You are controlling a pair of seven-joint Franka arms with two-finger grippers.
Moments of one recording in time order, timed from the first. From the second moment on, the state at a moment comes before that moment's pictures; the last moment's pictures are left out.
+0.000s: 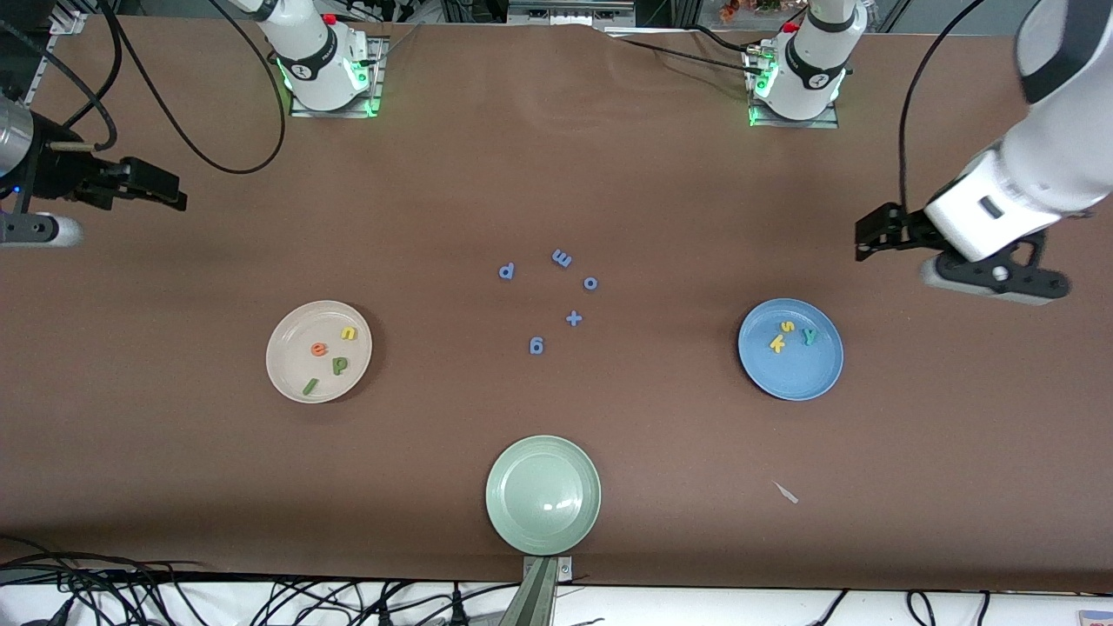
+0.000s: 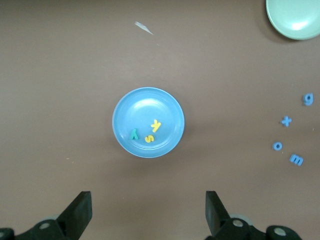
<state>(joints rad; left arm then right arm) 0.16 0.15 -0.31 -1.47 0.00 1.59 -0.03 0.16 0.10 -0.12 -1.45 0.06 1.38 0.06</state>
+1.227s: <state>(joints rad) -0.04 -0.02 -0.04 -1.64 -0.01 1.65 -0.03 0.15 0.04 -0.04 -1.50 0.01 1.39 0.06</state>
